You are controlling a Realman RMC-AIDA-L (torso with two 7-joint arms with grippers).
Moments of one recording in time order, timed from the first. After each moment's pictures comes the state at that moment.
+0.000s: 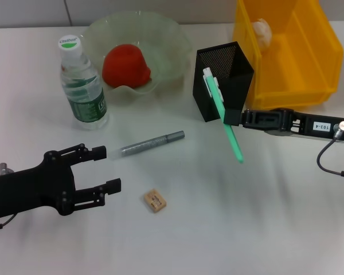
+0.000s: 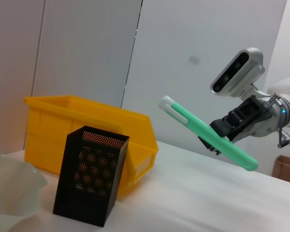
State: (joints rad) left arm -0.35 -2.04 0.63 0.48 1.96 1.72 -1.05; right arm 0.54 2.00 -0.95 -0.39 -1.61 -1.61 1.95
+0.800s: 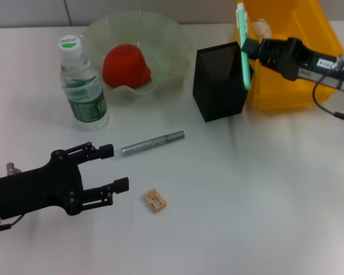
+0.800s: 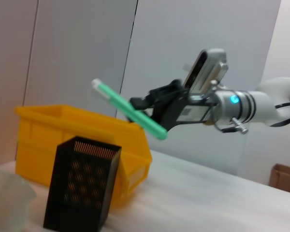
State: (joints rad) left arm -0.35 -2.06 0.63 0.48 1.95 1.73 -1.03; right arm 0.62 2.00 -0.77 -0.39 -1.60 -1.35 2.08
